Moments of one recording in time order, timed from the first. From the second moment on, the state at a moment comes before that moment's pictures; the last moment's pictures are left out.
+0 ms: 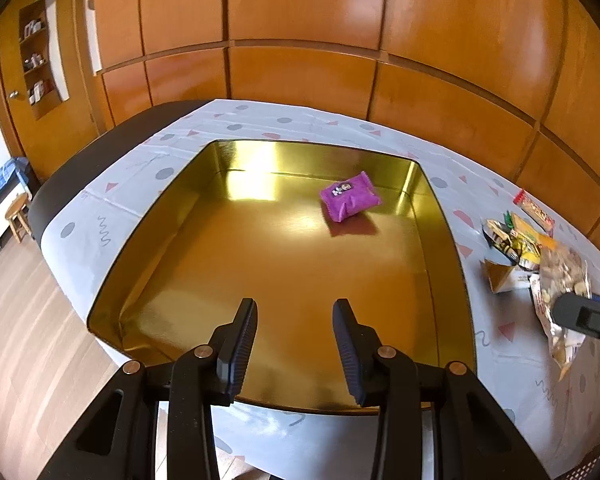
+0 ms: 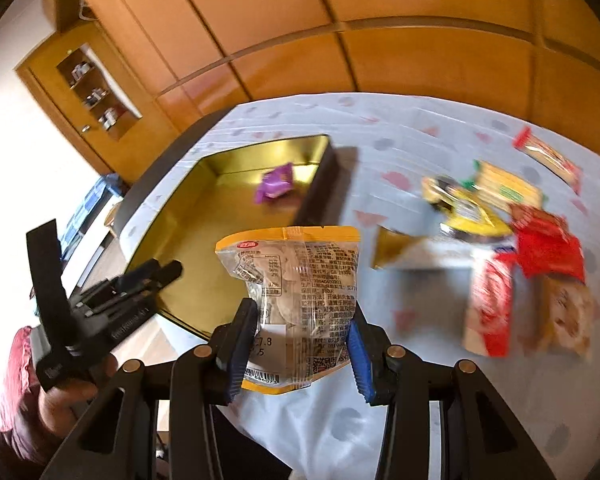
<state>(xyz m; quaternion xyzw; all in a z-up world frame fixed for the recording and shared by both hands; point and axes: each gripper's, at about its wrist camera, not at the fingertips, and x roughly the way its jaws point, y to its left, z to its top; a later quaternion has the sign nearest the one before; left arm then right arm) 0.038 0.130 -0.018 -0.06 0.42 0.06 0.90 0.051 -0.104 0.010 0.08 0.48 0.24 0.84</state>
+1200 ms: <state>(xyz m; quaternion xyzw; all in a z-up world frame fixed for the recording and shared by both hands) 0.031 0.169 -0.022 -0.09 0.41 0.09 0.90 0.086 -0.030 0.011 0.04 0.47 0.23 0.85</state>
